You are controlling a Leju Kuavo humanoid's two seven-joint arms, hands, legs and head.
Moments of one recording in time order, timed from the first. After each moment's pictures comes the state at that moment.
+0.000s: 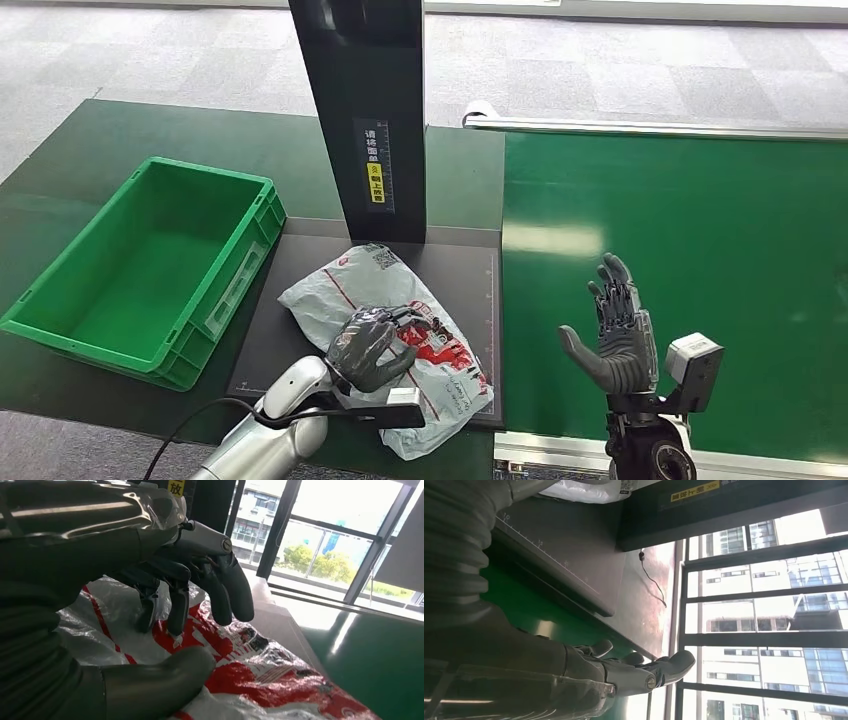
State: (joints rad) left arm -0.39 -0.03 -0.55 -0.91 -0.88 0.29 -0.39; right arm -0.04 0.18 -0.21 -1.42 0.04 0.30 -0.35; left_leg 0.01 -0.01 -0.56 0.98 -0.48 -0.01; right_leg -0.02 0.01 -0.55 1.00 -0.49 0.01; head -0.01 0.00
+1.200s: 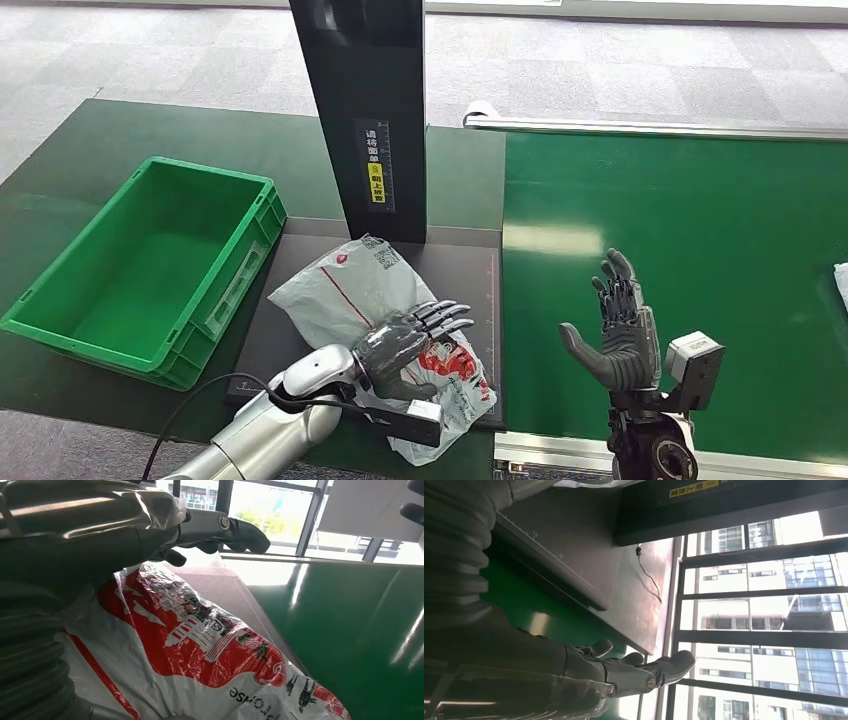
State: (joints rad) left arm -0.49 -0.04 -0.69 -0.88 -0.92 0.05 -0.42; right arm -0.06 0.17 -0.20 -1.41 0.07 0.29 -0.38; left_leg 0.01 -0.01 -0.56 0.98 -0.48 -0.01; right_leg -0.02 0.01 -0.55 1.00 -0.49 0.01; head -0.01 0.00
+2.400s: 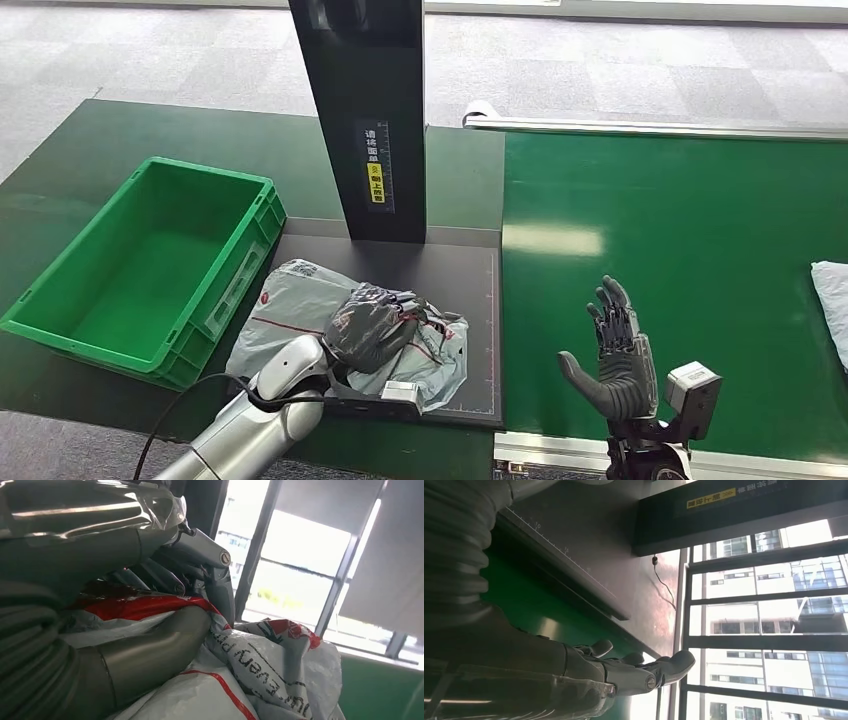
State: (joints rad) left arm -0.44 0.03 -0.61 -1.05 -0.87 0.32 -0.40; right arm 0.04 0.11 -0.13 -1.41 -0.01 0.24 -0.42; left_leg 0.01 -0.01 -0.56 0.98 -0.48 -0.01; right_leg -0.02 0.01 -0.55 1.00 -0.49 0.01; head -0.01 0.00
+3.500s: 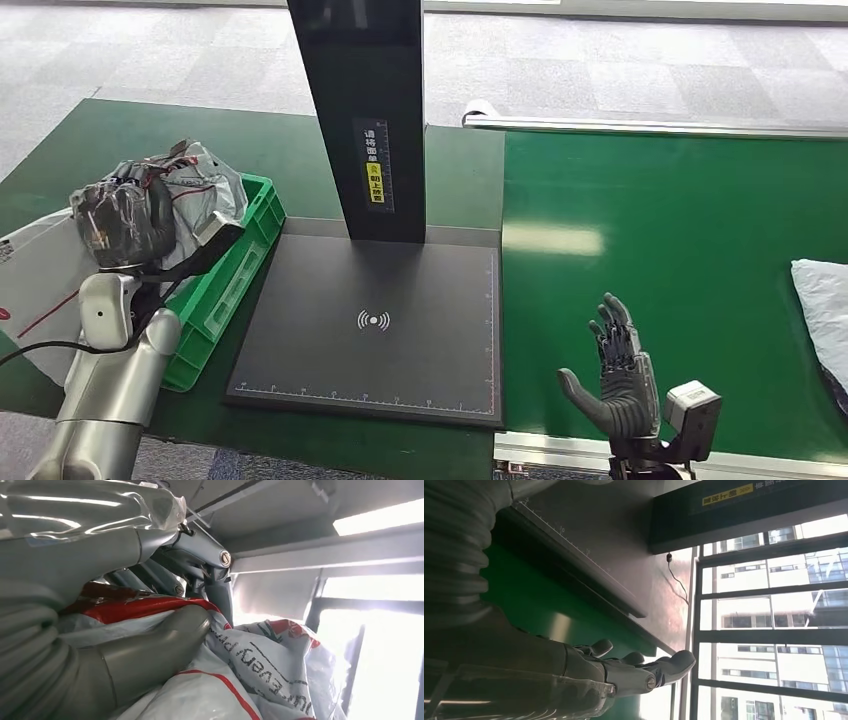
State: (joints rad) left arm -0.48 0.16 0.08 -1.15 -1.27 0.61 -0.04; right arm 0.12 0.11 -0.13 -1.45 0.00 0.22 -0.42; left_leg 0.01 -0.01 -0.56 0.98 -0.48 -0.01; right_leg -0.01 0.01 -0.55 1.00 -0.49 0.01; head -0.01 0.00
